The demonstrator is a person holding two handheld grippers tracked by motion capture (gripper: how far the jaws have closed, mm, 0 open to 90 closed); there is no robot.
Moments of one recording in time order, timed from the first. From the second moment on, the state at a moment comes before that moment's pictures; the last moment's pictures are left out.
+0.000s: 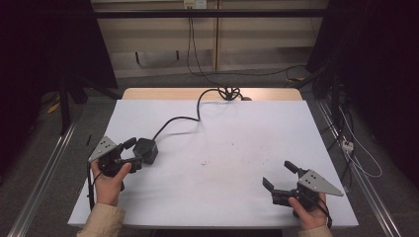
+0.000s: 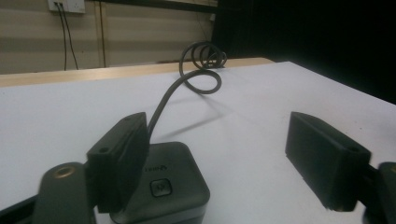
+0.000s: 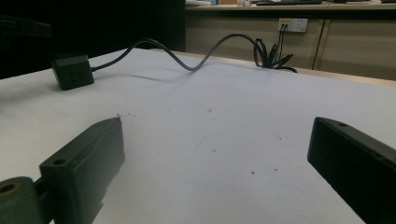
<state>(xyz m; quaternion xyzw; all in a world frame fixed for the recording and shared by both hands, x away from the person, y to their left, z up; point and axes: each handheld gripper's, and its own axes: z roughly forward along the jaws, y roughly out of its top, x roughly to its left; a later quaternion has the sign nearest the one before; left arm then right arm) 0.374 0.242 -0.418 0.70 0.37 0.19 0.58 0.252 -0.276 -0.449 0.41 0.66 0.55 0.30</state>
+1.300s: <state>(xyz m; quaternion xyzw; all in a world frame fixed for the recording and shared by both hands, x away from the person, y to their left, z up) 0.387 0.243 -0.417 0.70 0.38 0.18 0.58 0.252 -0.276 -0.448 0.41 0.66 0.55 0.30</state>
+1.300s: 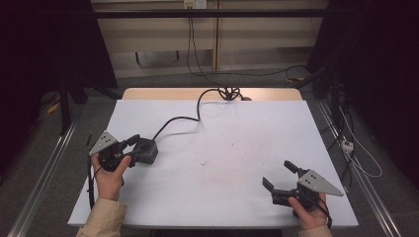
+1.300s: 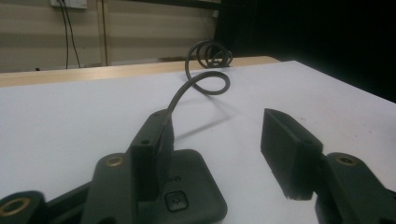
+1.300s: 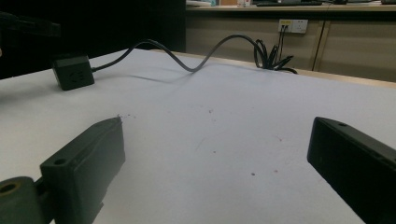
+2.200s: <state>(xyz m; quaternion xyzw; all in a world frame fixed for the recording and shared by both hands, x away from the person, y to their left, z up) 0.395 0.243 -0.418 0.70 0.39 0.18 0.57 0.252 -0.276 -0.447 0.41 0.66 0.56 0.30</state>
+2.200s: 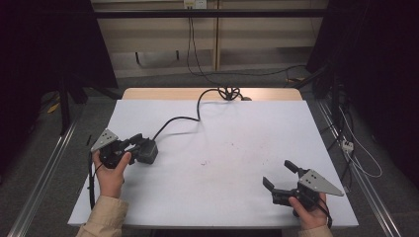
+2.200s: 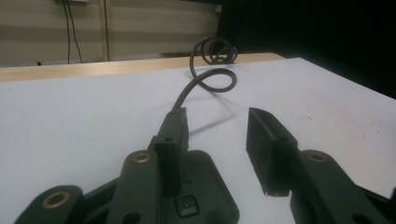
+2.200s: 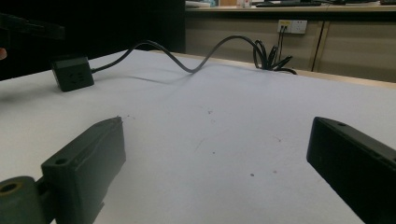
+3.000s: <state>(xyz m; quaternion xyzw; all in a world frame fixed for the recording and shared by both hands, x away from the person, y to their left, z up) 0.395 0.246 -0.419 0.71 0.39 0.19 0.55 0.253 -0.276 -0.447 0.40 0.66 0.56 0.30</state>
